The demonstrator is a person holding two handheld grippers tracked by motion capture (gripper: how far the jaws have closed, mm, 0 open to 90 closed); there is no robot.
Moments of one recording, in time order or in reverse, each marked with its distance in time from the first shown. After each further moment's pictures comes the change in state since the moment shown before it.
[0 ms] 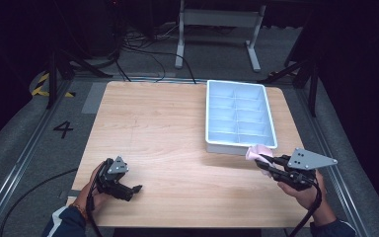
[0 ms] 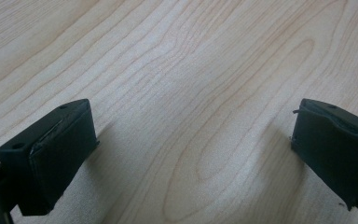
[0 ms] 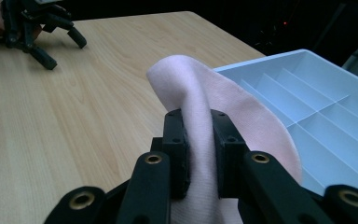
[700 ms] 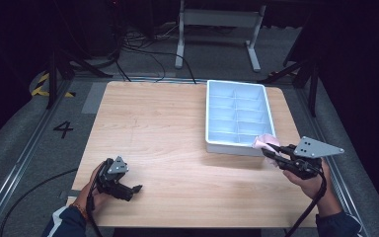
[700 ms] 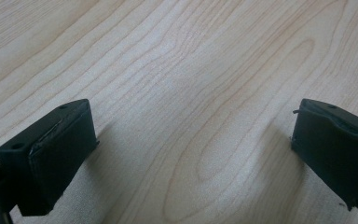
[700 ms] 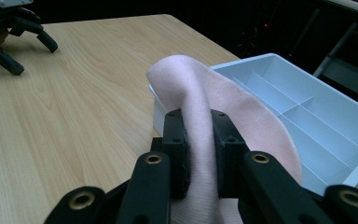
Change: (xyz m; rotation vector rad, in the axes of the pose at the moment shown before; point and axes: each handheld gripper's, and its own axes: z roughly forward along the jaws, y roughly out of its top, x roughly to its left) left arm 0.000 0.000 0.000 0.000 0.001 0.001; right arm -0.028 0.006 -0.002 0.005 -0.059 -0.006
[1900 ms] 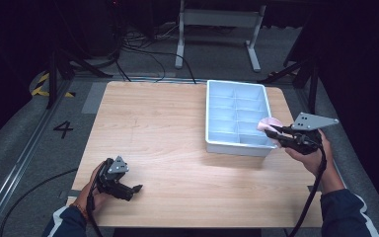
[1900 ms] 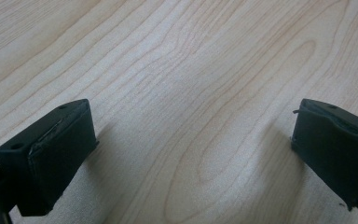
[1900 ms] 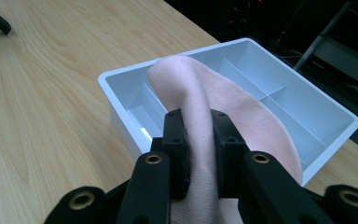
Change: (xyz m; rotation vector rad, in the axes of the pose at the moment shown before) left arm 0.000 0.000 0.000 0.000 0.000 -0.006; right arm -0.052 0.023 0.020 0.116 -0.020 -0.008
